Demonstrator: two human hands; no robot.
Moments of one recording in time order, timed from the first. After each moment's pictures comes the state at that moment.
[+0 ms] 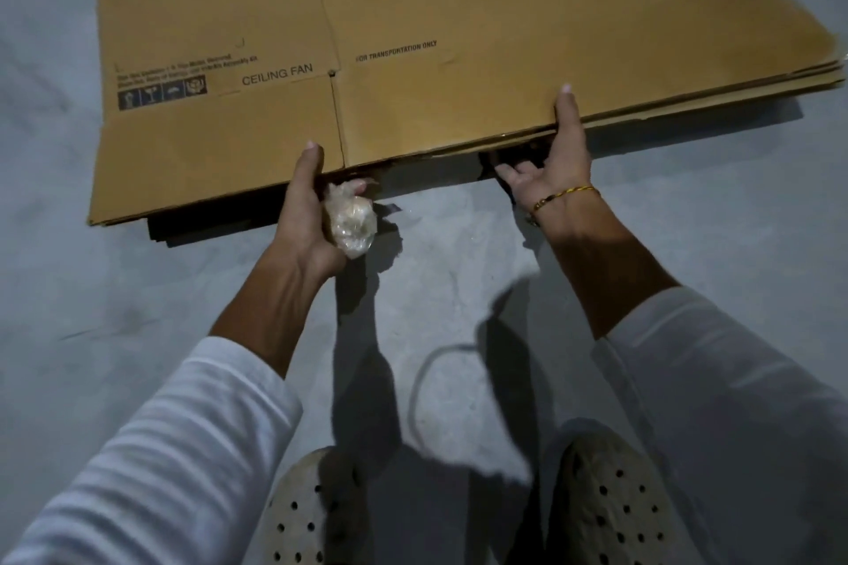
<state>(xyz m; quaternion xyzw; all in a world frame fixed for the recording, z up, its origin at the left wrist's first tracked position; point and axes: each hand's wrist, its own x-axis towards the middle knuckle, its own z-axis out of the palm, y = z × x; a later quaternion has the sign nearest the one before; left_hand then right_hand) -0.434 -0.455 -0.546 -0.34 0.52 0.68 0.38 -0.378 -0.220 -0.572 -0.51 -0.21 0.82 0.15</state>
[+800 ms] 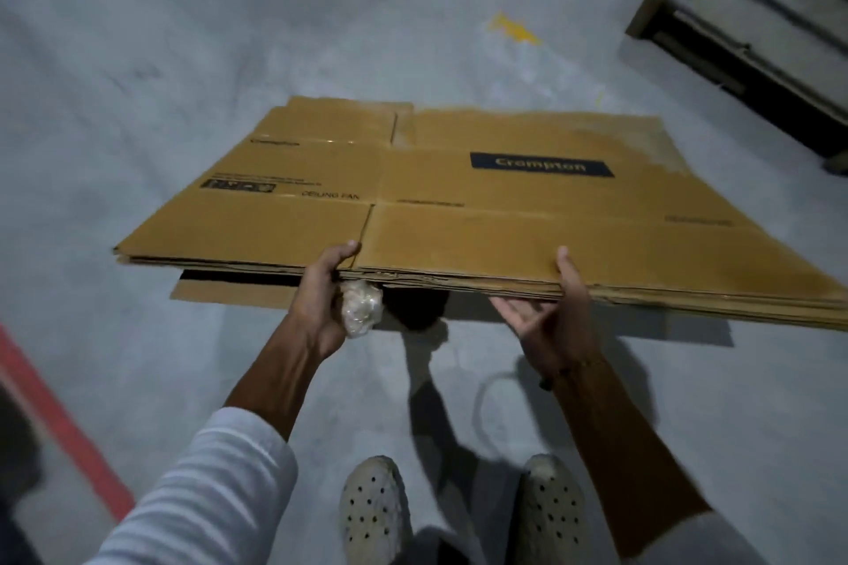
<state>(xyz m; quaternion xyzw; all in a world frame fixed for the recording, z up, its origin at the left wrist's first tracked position) -0.469 -0.453 -0.279 -0.33 0.57 0.64 0.40 -0.332 -0.244 -0.314 -0.52 -0.11 0.84 0.12</state>
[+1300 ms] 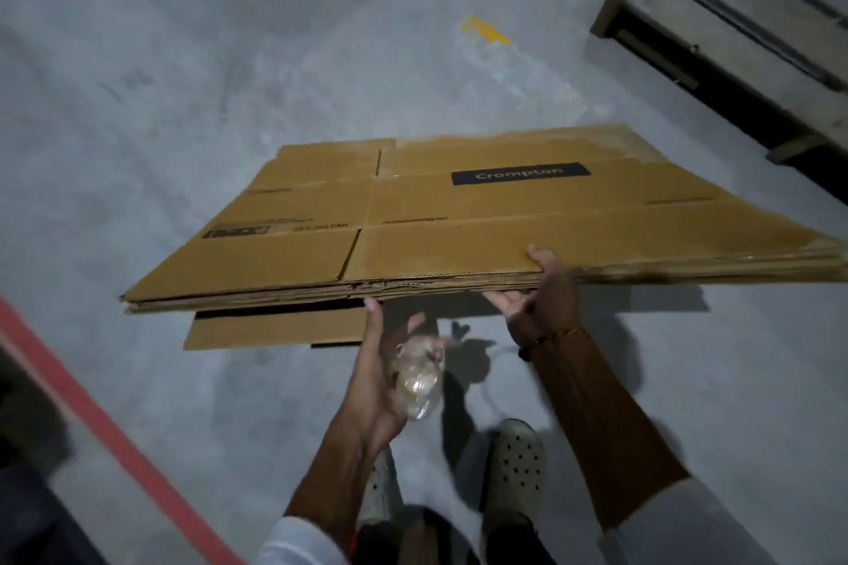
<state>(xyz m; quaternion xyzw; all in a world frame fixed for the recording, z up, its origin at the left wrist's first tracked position) -0.346 -0.411 -0.200 -0.34 0.47 0.64 0.50 -0.331 -0.216 -0.223 -0.60 -0.14 0.78 0.06</state>
